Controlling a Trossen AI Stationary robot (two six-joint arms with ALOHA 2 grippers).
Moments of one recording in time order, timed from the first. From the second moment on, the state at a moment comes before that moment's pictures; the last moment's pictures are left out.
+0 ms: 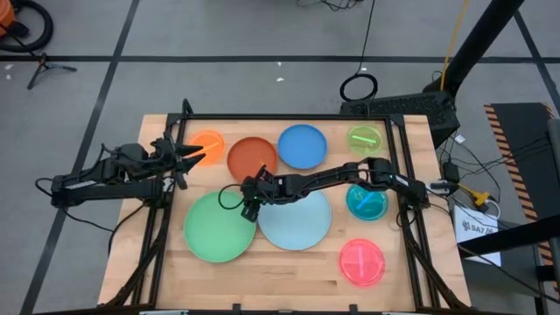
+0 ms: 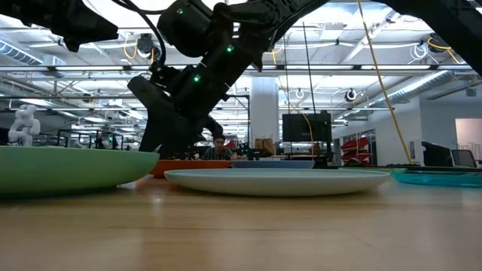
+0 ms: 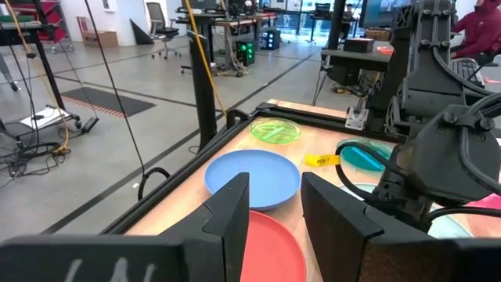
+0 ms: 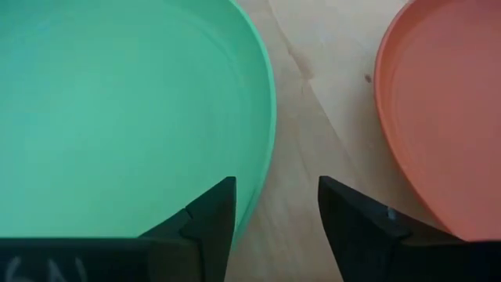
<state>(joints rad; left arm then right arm) 0.14 0.25 0.51 -0.39 -0.24 -0.05 0.04 2.29 1.72 -0.25 0.18 0.38</state>
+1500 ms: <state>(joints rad) 0.14 0.25 0.51 -0.40 -0.24 -0.07 0.04 2.35 1.72 -0.03 0.05 0.53</state>
